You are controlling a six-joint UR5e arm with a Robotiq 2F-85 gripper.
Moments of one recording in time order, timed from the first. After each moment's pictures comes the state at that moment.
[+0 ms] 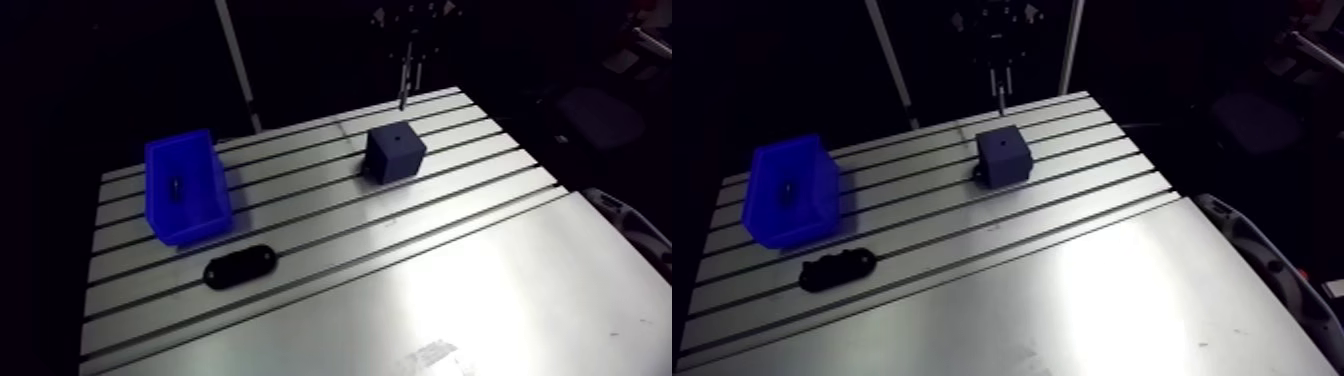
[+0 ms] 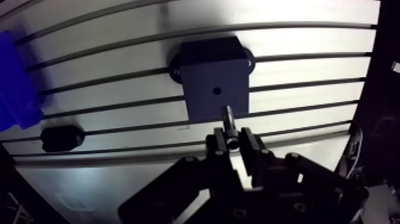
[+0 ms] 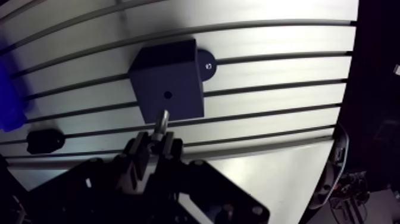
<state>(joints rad) -0.39 -1.09 1.37 -1.56 -1.66 -1.81</state>
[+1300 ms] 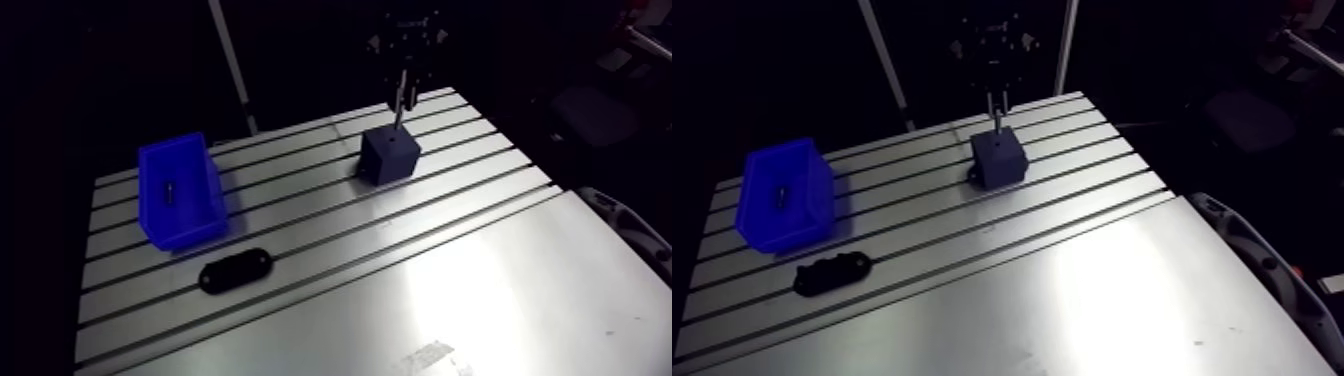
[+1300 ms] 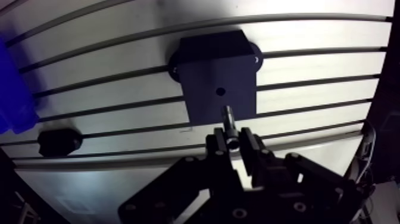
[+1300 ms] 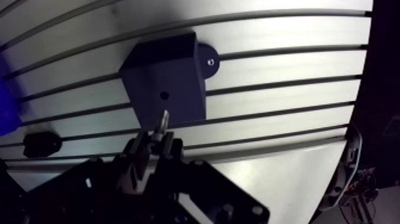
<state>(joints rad) -0.40 -1.09 1.44 -1.61 -1.64 -1.80</state>
